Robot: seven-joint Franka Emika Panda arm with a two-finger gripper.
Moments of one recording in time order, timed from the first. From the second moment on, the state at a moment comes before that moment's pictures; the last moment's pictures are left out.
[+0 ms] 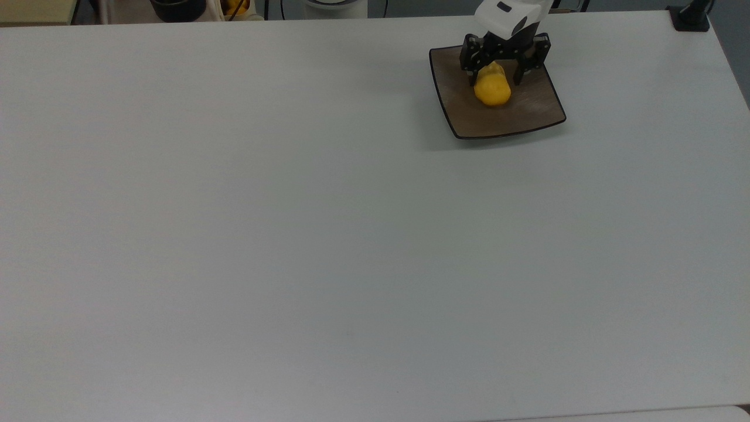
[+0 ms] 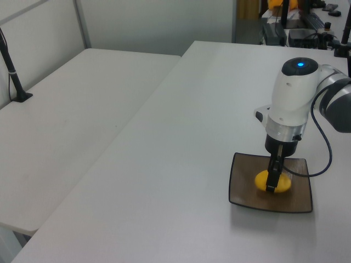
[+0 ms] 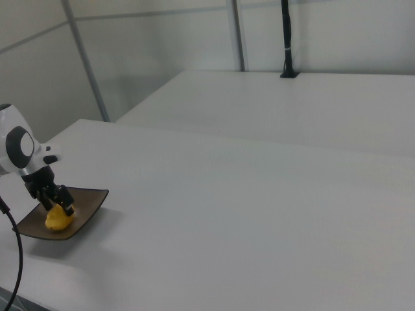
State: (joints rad) arm 0.49 0.09 0.23 -2.19 -0.13 2.32 0.68
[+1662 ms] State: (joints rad) arm 0.25 -0.06 -0.08 -1.65 -0.01 1.71 0.35
